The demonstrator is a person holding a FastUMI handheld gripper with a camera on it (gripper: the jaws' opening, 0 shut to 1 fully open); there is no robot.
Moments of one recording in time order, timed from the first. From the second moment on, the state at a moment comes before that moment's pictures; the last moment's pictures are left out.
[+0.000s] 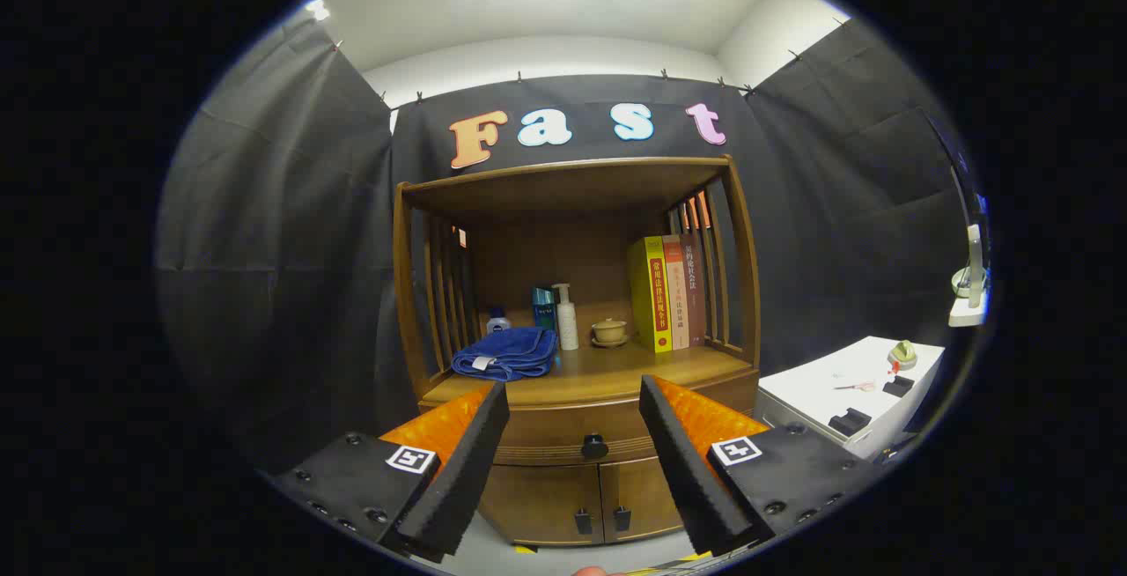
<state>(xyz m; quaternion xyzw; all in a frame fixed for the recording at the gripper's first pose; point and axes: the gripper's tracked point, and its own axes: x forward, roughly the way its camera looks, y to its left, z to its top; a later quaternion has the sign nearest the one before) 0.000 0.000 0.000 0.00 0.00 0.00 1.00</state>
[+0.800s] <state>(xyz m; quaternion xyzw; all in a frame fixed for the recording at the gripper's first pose) 0.001 0.005 0.004 -0.01 0.00 0.00 1.00</state>
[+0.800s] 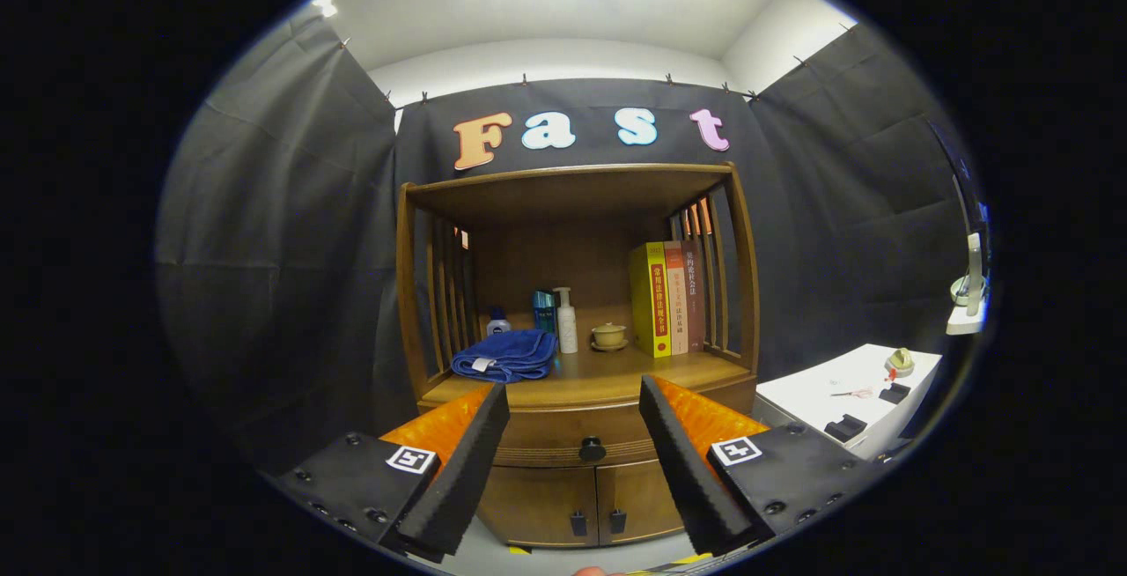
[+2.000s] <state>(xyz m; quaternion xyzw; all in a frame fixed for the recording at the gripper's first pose) 0.200 -0.043 -0.219 -0.01 0.10 -0.01 0.99</state>
